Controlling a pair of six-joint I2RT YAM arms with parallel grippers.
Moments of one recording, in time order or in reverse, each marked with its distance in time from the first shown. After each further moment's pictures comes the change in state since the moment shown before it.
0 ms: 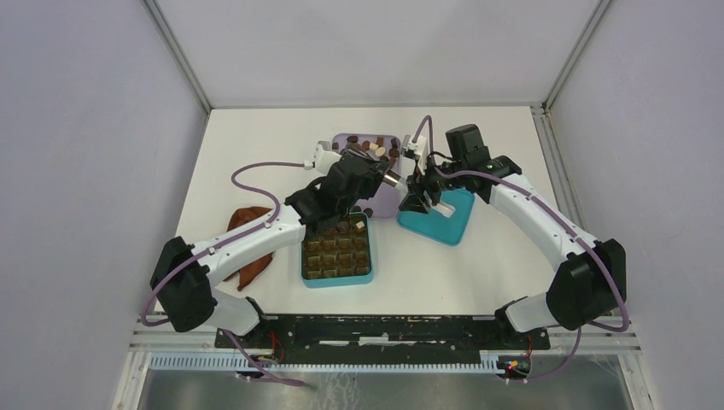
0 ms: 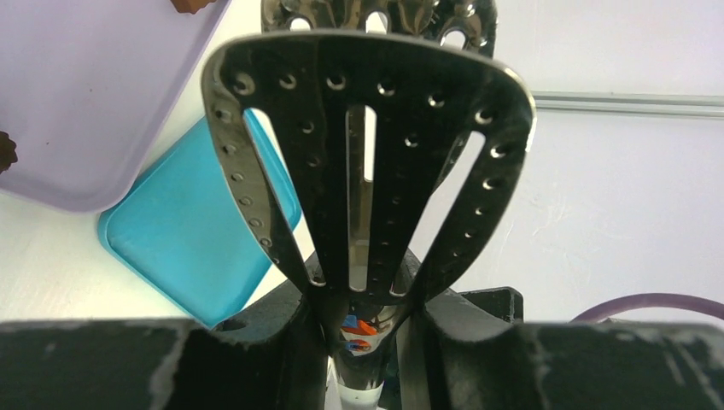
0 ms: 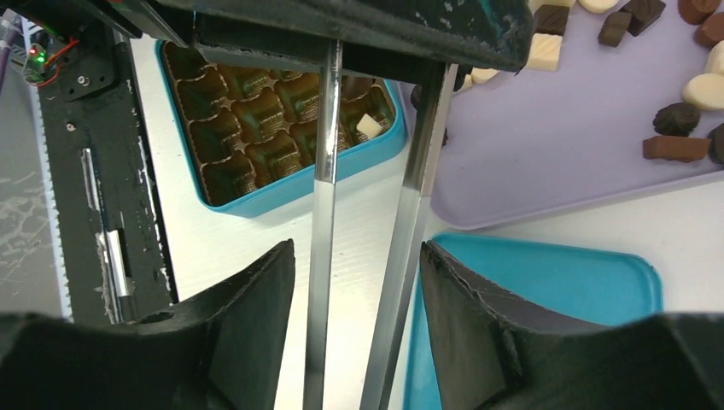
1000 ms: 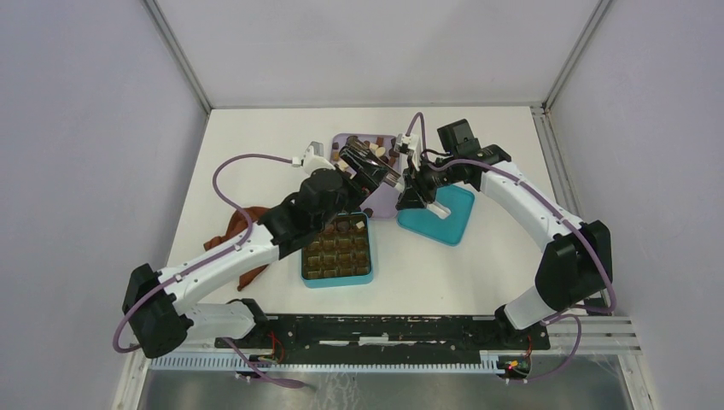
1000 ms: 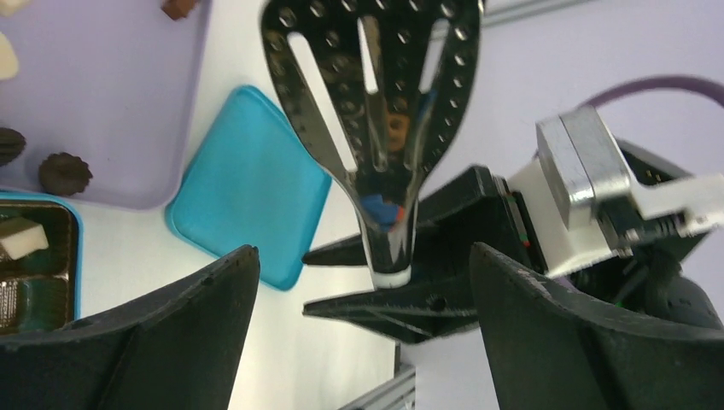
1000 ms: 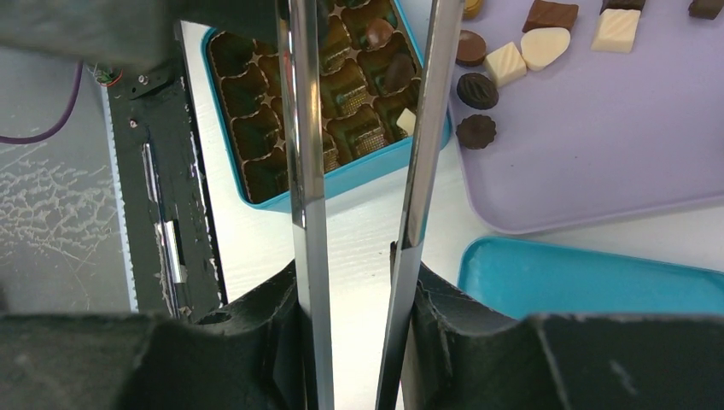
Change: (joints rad) left arm 0.005 -0.229 -0.162 0.050 0.132 0.302; right arm -0.003 0.108 0.096 -0.108 -0.078 0.014
